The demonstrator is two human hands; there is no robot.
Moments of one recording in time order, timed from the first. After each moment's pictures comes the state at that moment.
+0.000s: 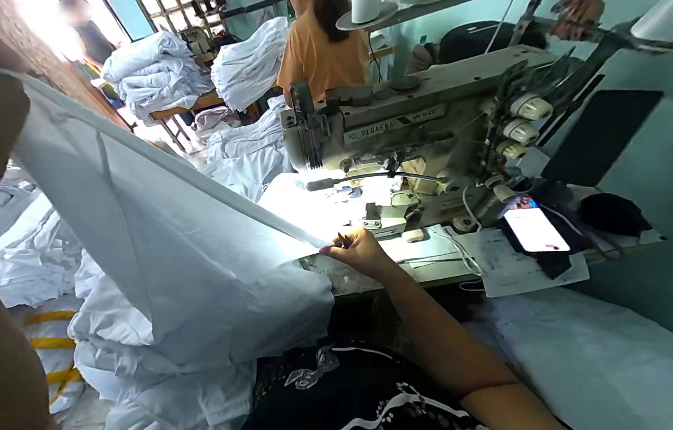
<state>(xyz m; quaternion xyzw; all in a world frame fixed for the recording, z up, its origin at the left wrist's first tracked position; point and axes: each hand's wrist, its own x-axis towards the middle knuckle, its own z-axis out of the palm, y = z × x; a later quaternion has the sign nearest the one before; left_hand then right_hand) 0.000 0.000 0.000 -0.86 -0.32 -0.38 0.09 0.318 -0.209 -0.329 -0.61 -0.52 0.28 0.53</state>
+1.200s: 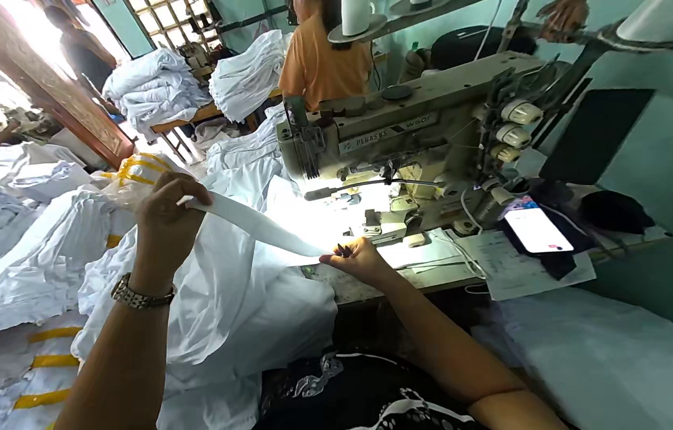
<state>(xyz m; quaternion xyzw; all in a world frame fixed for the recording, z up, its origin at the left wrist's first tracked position) 0.056 -0.049 -0.141 -0.88 -0.16 -0.40 -0.17 0.314 -0.209 -0.331 -0.60 -0.52 0.27 0.55</state>
